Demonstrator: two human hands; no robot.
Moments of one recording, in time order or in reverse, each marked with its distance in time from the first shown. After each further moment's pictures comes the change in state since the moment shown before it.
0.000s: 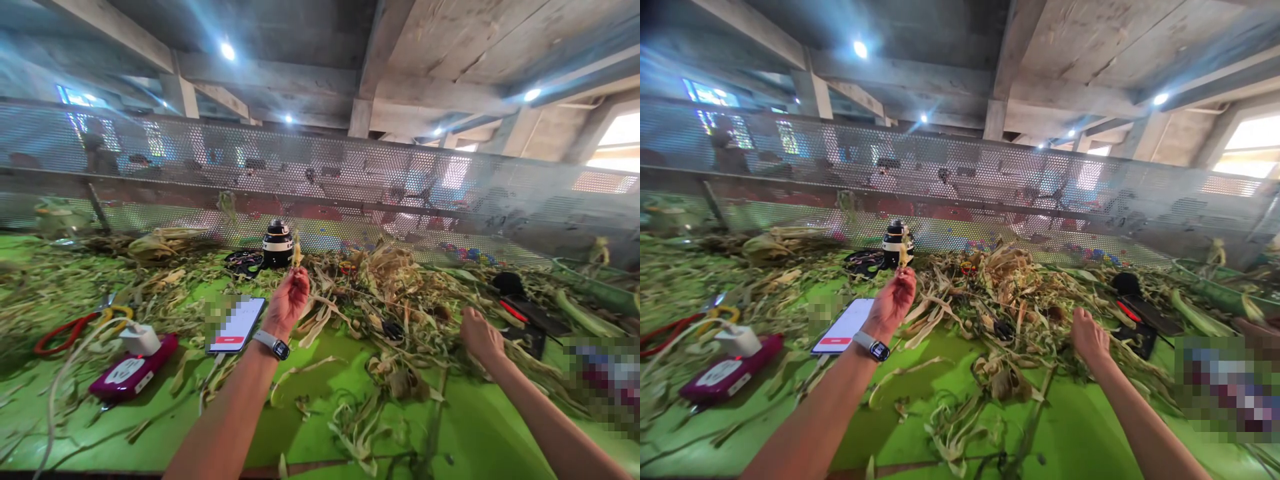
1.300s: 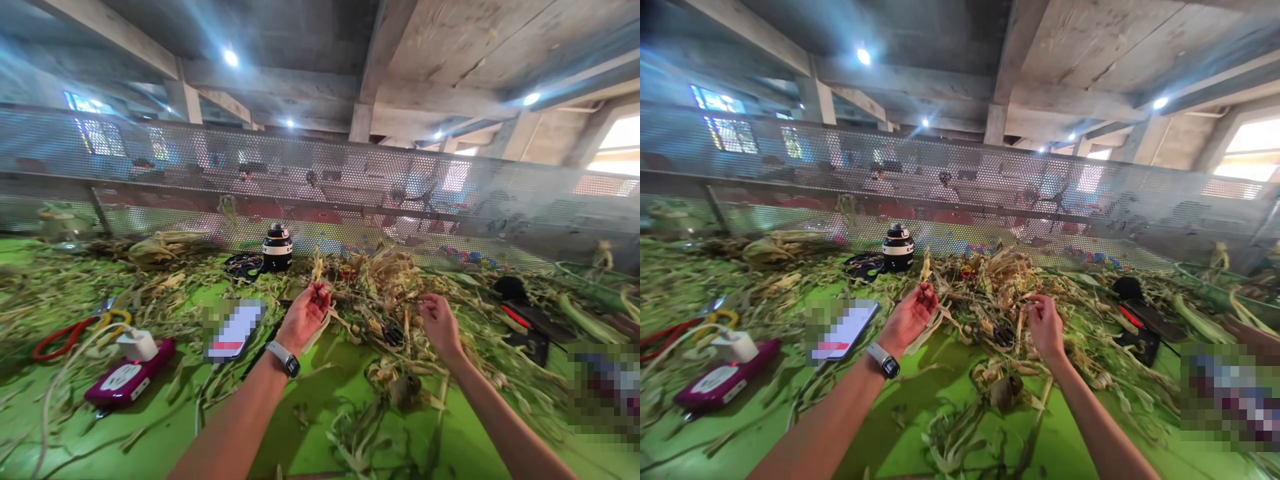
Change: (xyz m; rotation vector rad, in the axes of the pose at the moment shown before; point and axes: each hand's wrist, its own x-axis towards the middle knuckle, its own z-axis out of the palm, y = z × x) left_hand -0.001 -0.032 -0.014 0.166 0.040 -0.087; right_hand -0.005 -0.074 0.022 1.029 0.254 -0.169
